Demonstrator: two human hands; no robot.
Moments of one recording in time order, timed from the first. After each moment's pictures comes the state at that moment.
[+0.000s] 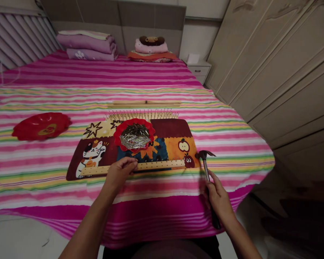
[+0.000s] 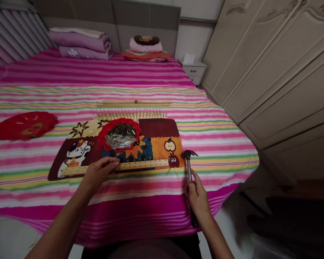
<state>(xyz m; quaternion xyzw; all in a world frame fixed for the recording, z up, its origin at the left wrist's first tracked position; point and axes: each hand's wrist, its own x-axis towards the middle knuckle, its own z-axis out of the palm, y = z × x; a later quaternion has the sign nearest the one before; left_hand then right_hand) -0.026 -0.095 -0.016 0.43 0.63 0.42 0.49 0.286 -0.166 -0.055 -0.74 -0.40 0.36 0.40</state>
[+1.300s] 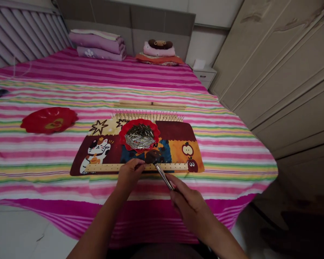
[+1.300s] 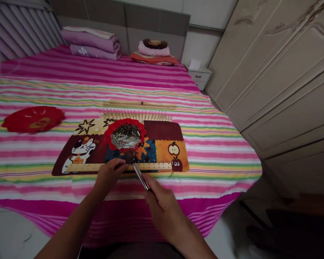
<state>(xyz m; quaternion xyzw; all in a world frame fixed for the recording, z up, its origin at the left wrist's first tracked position) -0.015 -0.097 -0.039 0.60 0.66 0.37 0.25 0.196 -0.168 0.027 -0.48 -0.62 0.54 0.30</state>
